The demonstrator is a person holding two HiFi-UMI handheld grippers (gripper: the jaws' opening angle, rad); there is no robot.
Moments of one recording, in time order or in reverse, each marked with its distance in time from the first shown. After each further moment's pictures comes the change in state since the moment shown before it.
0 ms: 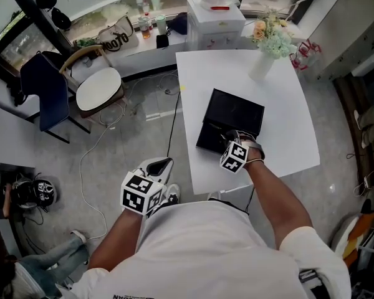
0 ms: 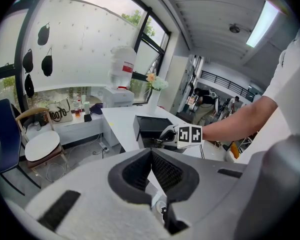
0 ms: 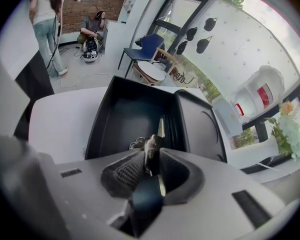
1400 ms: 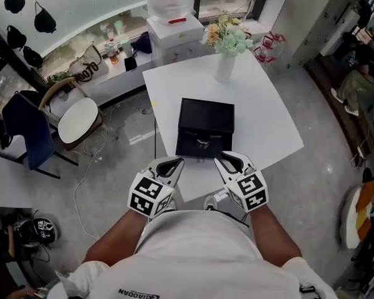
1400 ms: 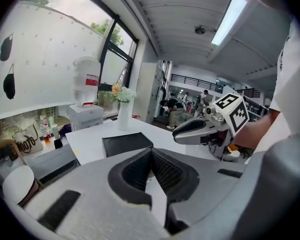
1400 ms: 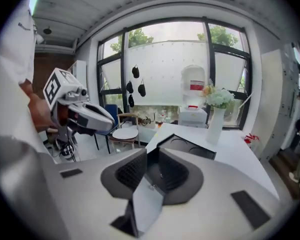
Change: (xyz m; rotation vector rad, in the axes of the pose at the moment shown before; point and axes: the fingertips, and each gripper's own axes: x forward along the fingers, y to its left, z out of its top) left arm 0.044 -0.089 0.058 0.254 -0.102 -0.240; right arm -0.231 -0.005 0.026 0.848 -0.515 -0.112
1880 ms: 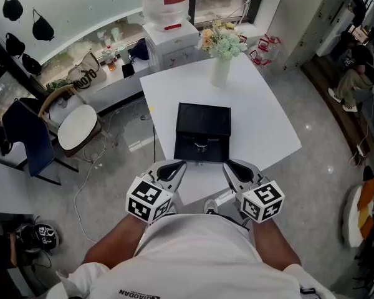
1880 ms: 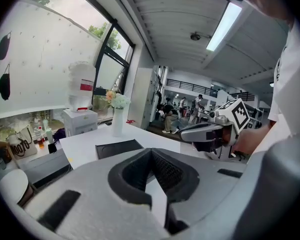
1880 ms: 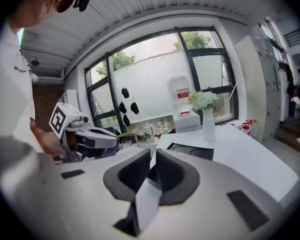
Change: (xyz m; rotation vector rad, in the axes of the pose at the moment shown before) left arm -0.004 -0.021 0.027 0.012 -0.055 -0.053; right arm -0.053 -0.007 0.022 0.254 -0.176 -0.009
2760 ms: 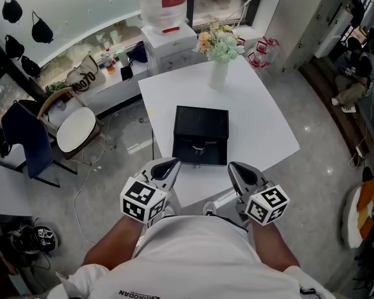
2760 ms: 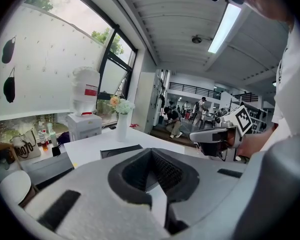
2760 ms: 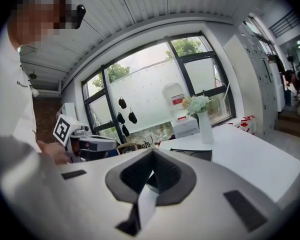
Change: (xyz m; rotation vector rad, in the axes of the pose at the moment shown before) left arm -0.006 0.014 0.016 0.001 -0.047 0.046; right arm -0.017 -0.014 0.010 0.092 -0.107 0.001
